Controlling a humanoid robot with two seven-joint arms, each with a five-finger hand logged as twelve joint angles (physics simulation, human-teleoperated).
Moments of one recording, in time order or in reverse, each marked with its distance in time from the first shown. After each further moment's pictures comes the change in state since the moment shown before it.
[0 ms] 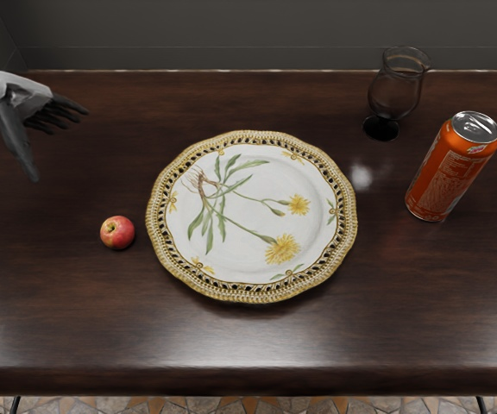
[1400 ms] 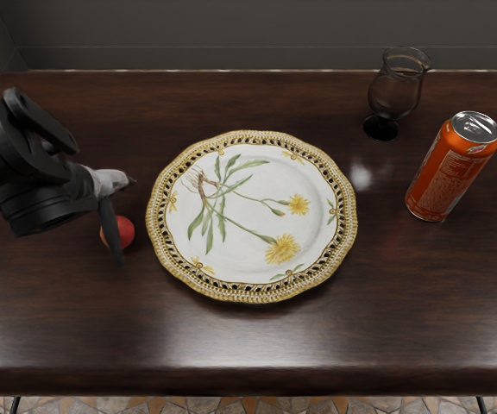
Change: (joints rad) left arm -0.174 -0.624 0.373 -0.636 -0.596 0.819 -0.032; right arm -0.003 0.000 -0.007 0.002 -0.001 -0.003 -0.005
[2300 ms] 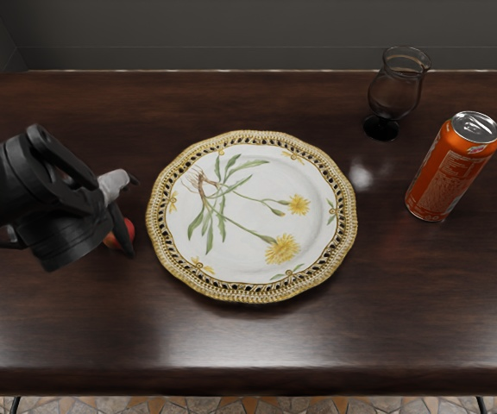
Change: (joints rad) left arm 0.092 0.000 -0.105 -0.037 -0.035 0.320 -0.015; right arm 0.000 0.000 0.000 0.000 0.000 0.000 0.000
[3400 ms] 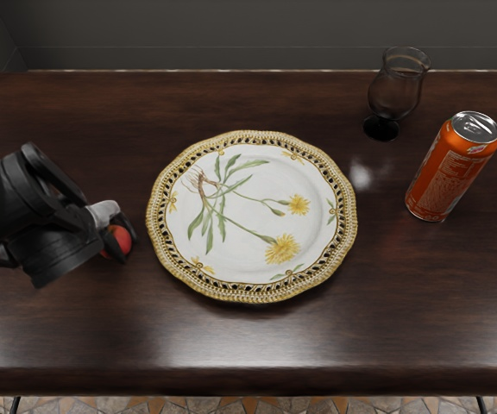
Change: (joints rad) left arm 0.056 0.000 0.048 -0.007 -0.060 -0.094 -0.023; right arm 0.000 0.000 0.000 0.000 0.000 0.000 0.000
